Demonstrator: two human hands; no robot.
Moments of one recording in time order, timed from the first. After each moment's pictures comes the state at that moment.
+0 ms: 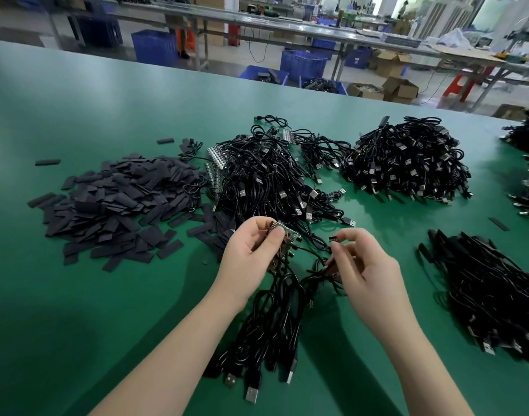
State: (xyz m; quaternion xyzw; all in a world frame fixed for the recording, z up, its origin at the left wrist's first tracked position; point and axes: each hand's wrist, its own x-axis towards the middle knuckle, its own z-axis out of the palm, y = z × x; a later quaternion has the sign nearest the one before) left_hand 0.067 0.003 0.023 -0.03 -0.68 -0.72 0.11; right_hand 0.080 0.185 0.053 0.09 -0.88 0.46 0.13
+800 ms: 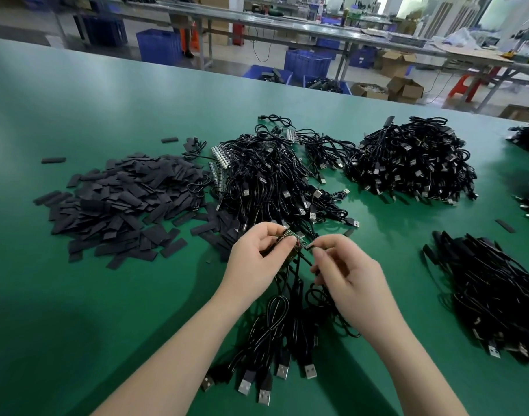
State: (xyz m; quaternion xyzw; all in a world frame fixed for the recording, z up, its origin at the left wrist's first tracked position) left_hand 0.063 0.006 0.015 -0.02 -0.75 -0.65 0.12; right_hand 0.084 0.170 0.052 0.14 -0.86 0.49 0.06
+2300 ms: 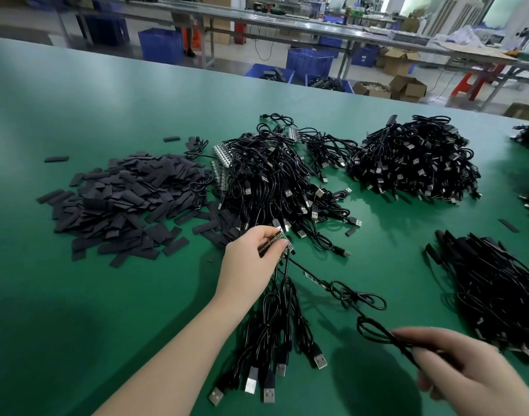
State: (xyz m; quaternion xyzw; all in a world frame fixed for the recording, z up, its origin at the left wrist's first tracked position) left_hand 0.061 0.000 0.001 0.04 -0.82 -0.56 0.13; right_hand 0.164 0.252 0.081 -0.07 -0.92 0.39 -0.09
